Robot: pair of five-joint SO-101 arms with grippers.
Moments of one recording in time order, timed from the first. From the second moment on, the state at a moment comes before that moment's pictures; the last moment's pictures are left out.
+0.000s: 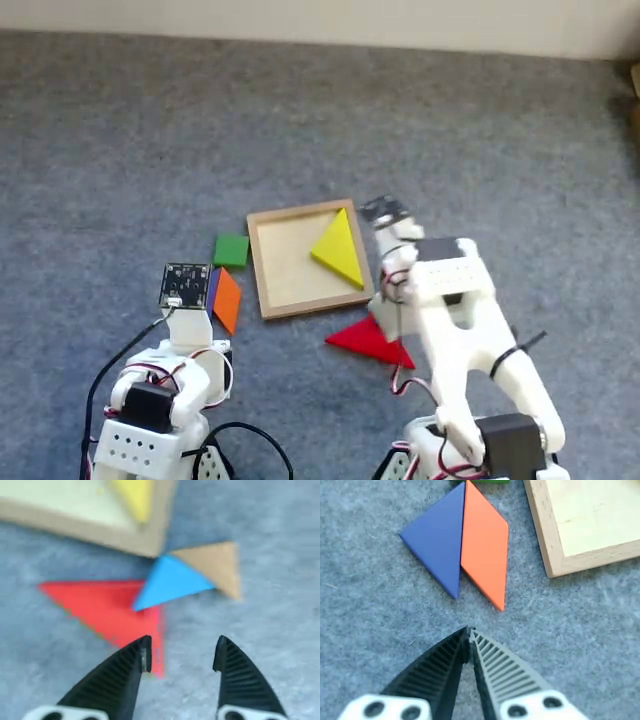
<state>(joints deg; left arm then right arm) 7.5 -101.5 96.0 76.3 17.1 -17.2 -18.5 44.5 70.7 21.0</state>
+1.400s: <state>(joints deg) 7.5 -101.5 96.0 76.3 17.1 -34.7 -3.1 44.6 60.5 26.7</state>
